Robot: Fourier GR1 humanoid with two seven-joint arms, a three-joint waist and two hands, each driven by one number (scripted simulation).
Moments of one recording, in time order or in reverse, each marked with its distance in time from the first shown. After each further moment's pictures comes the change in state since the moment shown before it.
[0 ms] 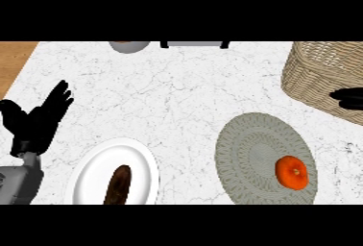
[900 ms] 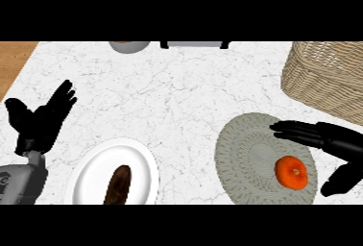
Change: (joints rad) left arm -0.010 -0.033 0.014 -0.004 -0.037 -0.012 0.019; right arm 0.015 0.300 0.263 0.230 0.266 -0.233 -0.159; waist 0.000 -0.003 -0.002
